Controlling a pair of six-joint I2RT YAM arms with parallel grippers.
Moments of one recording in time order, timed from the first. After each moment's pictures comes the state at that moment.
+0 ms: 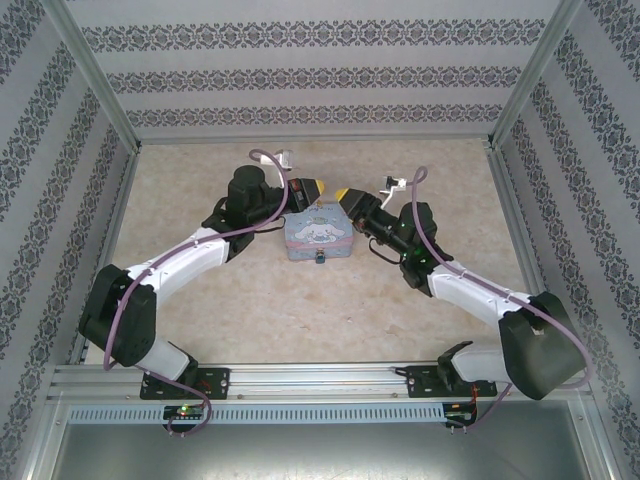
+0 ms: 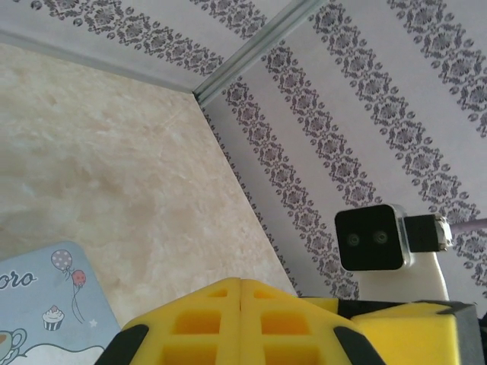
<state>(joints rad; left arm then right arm) -0.49 1.51 1.03 0.32 0.42 -0.80 0.50 1.30 0.64 0.67 -0.36 1.22</state>
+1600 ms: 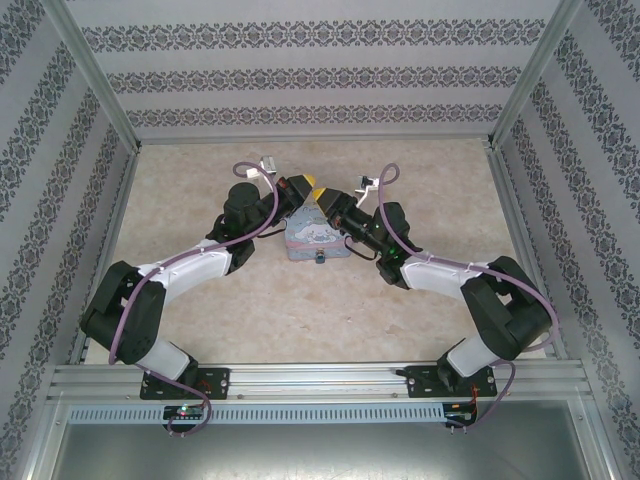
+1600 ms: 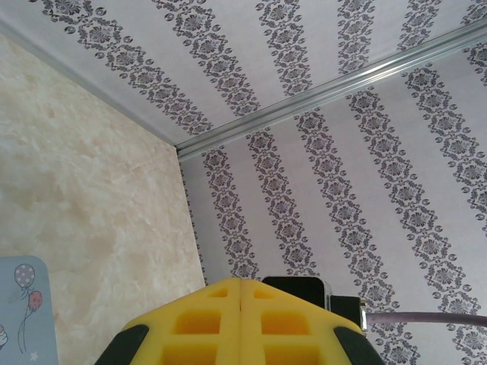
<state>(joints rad) -0.50 1.53 0.88 0.64 0.26 -1.15 0.59 1.55 0.71 0.92 -0.29 1.31</state>
